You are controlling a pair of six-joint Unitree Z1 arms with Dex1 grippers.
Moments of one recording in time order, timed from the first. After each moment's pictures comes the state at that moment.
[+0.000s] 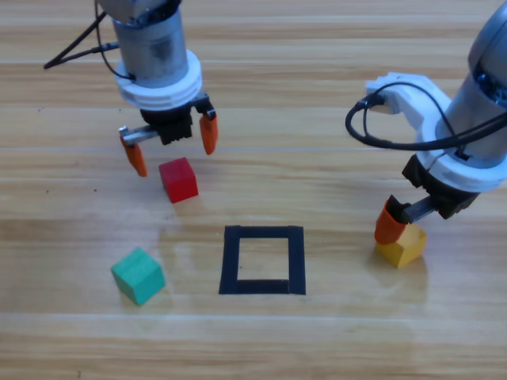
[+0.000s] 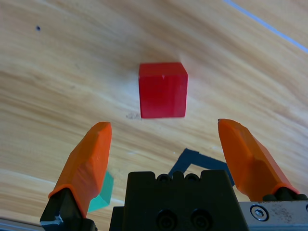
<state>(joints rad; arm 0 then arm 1) -0.55 2.28 -2.01 1.22 0.05 -1.09 0.72 2.00 -1.34 0.72 0.02 0.10</state>
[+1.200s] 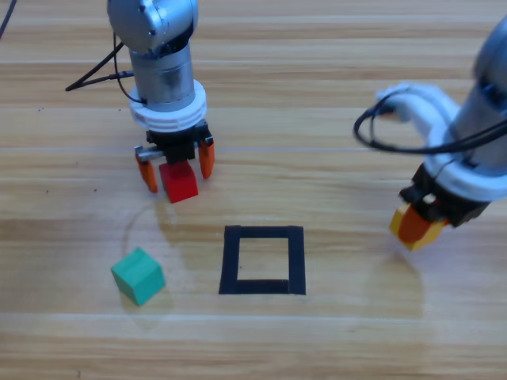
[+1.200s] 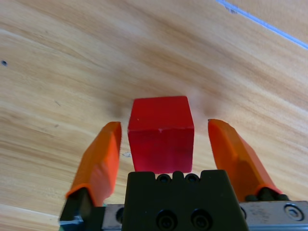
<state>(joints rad) -0.51 2.42 -2.08 1.22 0.02 -1.00 0.72 2.01 -1.31 0.72 0.02 0.16</state>
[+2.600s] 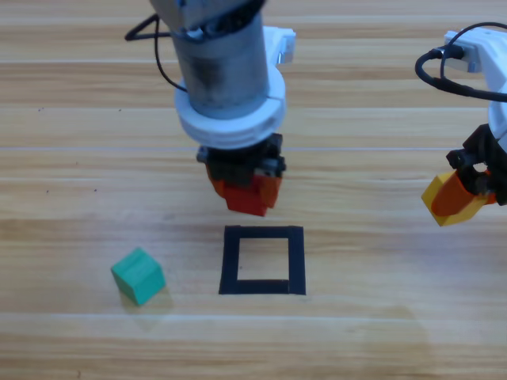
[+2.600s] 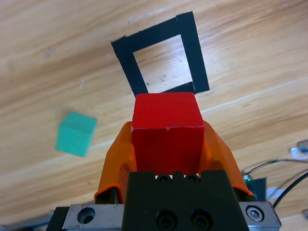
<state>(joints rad) -0.88 2.14 -2.00 1.27 0.05 -0.65 0.72 1.76 -1.24 0.77 0.02 0.33</state>
